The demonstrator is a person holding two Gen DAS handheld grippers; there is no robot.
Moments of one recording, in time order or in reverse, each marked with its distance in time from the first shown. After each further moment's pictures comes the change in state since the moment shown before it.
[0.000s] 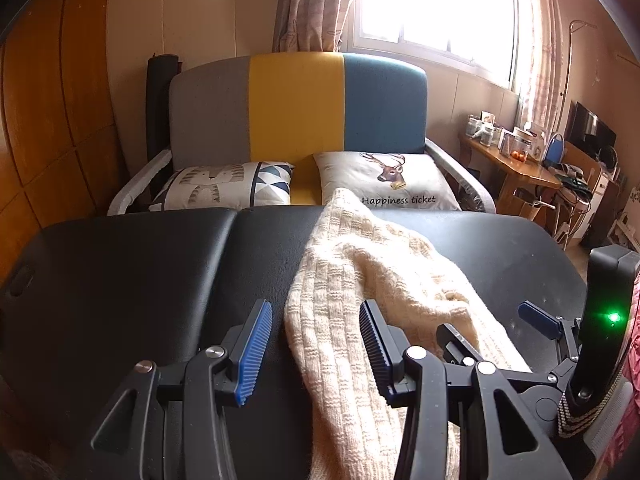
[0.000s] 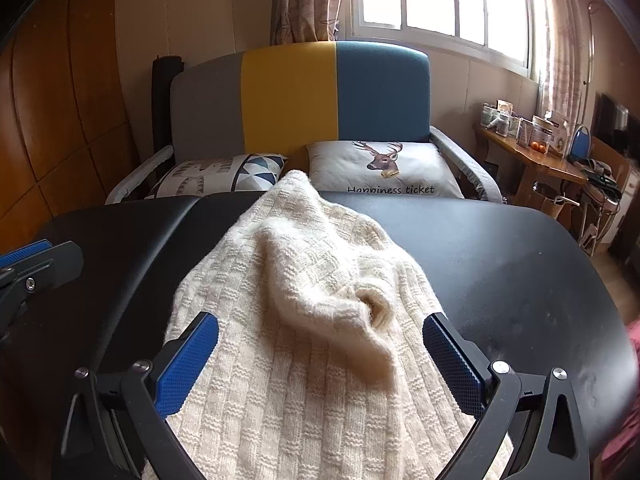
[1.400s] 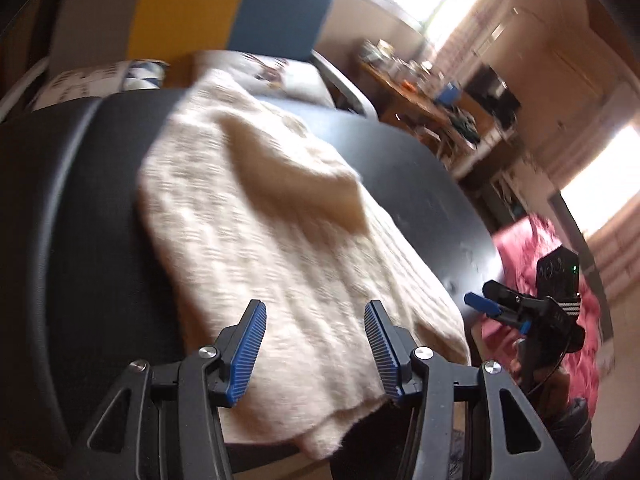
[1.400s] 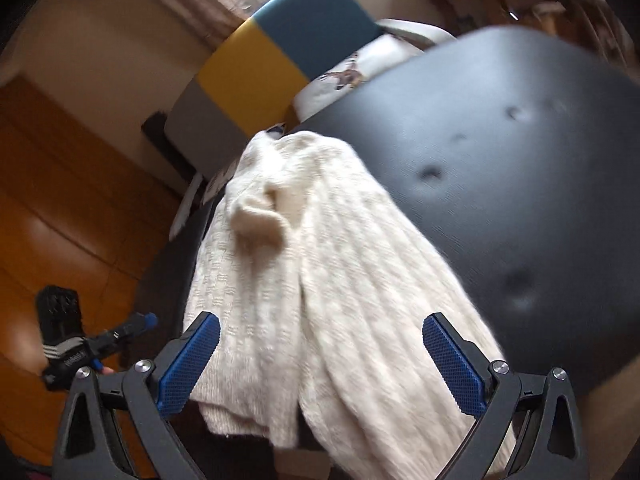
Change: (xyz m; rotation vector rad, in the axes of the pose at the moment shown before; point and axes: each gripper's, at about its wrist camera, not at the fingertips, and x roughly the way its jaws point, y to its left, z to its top) left arm 0.037 -0.023 -0.072 0.033 0.368 -0.526; right arm -0.046 -0.188 -0.125 0.523 0.183 0.393
